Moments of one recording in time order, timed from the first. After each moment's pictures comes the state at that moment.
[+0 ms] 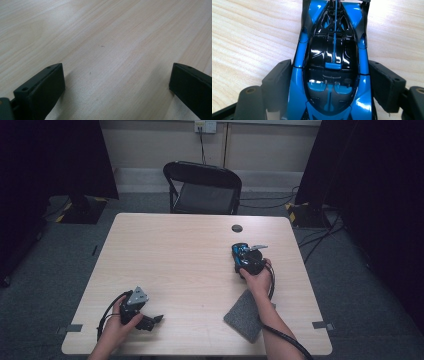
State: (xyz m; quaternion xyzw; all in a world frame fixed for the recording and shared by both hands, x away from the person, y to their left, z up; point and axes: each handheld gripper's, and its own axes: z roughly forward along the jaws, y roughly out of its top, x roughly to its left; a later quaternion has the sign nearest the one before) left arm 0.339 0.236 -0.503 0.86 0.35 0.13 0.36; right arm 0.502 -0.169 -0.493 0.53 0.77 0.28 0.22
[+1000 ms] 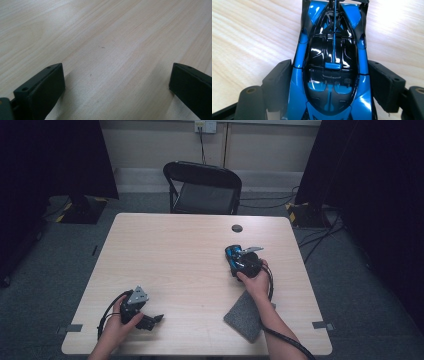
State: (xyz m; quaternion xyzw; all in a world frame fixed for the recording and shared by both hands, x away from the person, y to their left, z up) left arm 0.341 0.235 -0.504 0.86 0.35 0.13 0.36; right arm 0.494 -0.159 -0.492 0.48 0.80 0.30 0.20
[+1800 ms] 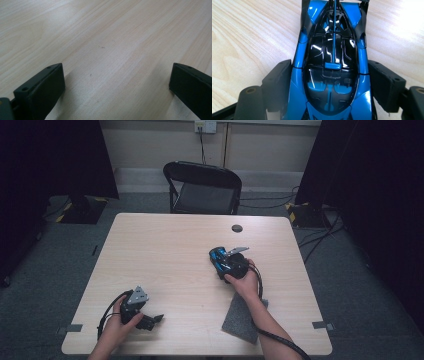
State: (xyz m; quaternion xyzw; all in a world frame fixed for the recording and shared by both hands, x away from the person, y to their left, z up) left arm 0.341 0.235 -0.504 0.86 0.35 0.13 0.36; right arm 0.491 -0.119 -0.492 0.43 0.83 0.31 0.17
